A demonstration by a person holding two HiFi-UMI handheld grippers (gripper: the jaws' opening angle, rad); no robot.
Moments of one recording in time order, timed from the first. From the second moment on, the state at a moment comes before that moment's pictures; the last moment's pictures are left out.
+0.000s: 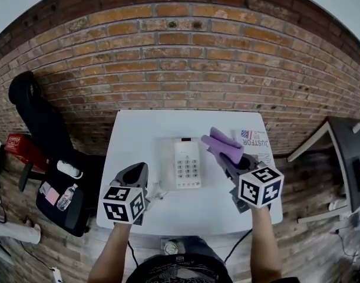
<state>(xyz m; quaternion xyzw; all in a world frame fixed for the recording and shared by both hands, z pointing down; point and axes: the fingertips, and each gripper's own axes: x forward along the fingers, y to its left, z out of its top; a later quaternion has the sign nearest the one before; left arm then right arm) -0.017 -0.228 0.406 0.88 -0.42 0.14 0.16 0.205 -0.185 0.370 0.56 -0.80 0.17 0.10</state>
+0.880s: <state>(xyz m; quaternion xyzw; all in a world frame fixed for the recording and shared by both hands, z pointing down) -0.036 -0.164 0.392 0.90 -0.39 0.13 0.12 0.178 -0.087 0.355 0.65 -0.75 0.12 0.07</state>
